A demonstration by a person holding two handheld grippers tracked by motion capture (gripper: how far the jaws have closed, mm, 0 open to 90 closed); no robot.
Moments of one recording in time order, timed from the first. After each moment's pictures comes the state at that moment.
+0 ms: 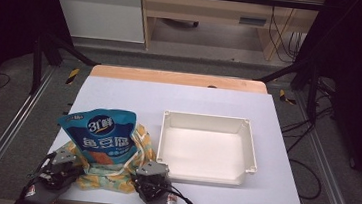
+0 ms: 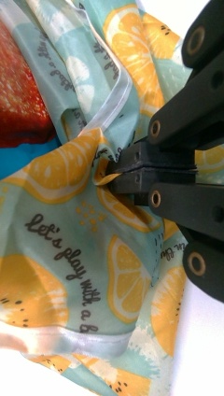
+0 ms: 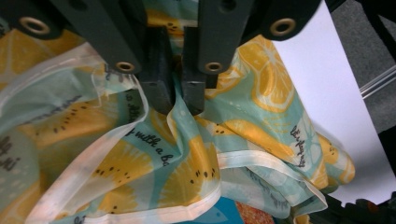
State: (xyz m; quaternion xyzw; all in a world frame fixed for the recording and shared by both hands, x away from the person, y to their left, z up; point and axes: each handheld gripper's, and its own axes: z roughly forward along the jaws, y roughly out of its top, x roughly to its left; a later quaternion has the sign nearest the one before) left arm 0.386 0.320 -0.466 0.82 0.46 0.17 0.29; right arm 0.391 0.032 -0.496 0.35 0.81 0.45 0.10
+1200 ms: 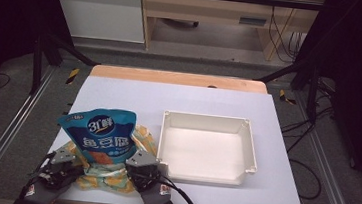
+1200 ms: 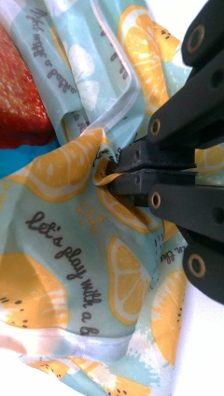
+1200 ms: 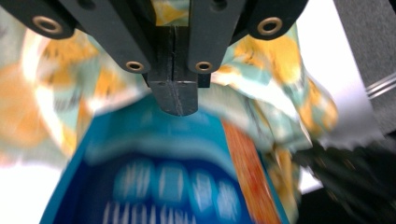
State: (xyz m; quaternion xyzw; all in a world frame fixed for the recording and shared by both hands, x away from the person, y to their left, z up) left arm 0.387 0.321 -0.467 0.82 0.46 0.16 0.29; right arm 0.400 0.051 -0.459 0.32 0.81 0.46 0.15
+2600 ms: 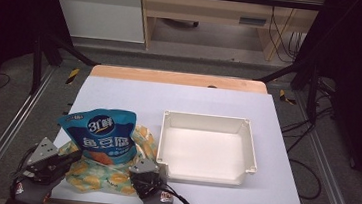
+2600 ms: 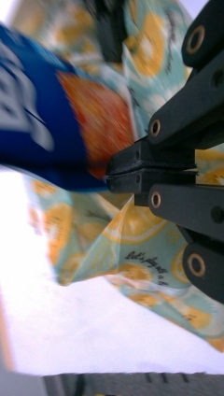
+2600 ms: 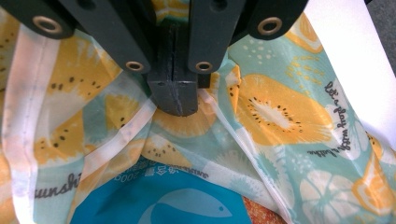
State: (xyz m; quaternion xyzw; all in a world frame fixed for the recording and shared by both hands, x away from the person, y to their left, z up) left arm 0.378 0.327 -0.426 0.77 0.44 0.23 0.39; right arm 0.395 0.049 -0.491 0.35 0.83 0.42 0.15
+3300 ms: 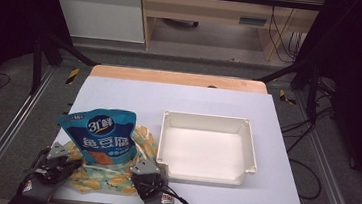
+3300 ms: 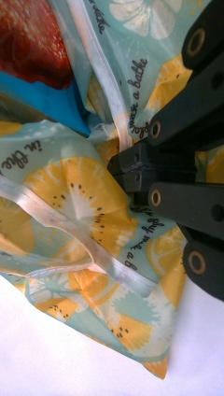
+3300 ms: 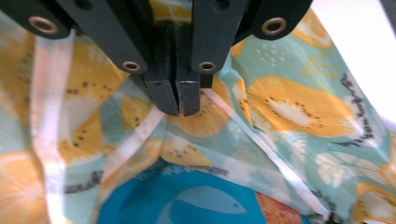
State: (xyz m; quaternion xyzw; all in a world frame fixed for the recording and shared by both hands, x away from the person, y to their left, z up) left arm 0.398 0.336 -0.468 0.80 0.49 0.19 0.29; right arm 0.391 0.045 -0.490 0.36 0.82 0.41 0.18
